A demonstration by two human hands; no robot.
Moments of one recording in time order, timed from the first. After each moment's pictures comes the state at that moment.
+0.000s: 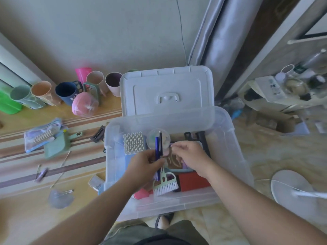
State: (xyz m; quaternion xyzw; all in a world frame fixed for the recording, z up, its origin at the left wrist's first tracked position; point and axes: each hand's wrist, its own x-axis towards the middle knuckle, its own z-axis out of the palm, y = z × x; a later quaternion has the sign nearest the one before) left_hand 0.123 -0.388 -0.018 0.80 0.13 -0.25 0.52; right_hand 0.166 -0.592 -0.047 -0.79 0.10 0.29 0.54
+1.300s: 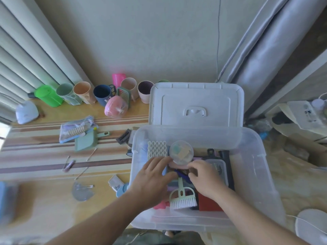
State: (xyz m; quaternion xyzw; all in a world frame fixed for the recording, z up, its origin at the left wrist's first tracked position) left_hand 0.100 -0.342 -0.030 0.96 -0.23 -0.02 0.15; right_hand 0.162 -0.569 -0.063 -0.92 -0.09 0.27 0.26
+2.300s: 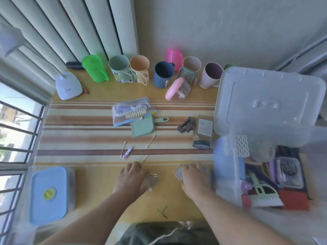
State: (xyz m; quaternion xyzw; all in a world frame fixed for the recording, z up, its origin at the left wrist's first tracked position) left_hand 0.000 0.001 -0.169 0.97 0.02 -0.22 0.11; right_hand 0.082 -0.240 -0.145 -0.92 -0.16 0.35 -0.10
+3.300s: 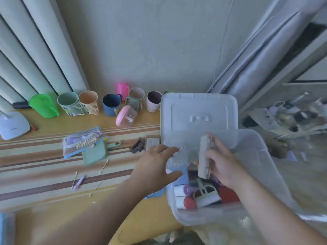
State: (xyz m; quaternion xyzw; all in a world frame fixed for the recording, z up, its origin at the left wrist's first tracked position) left_hand 0.120 -0.196 0.025 0.94 -0.15 -0.03 0.31; right_hand 0.147 -0.444 0.045 -0.67 0.18 0.18 0.70
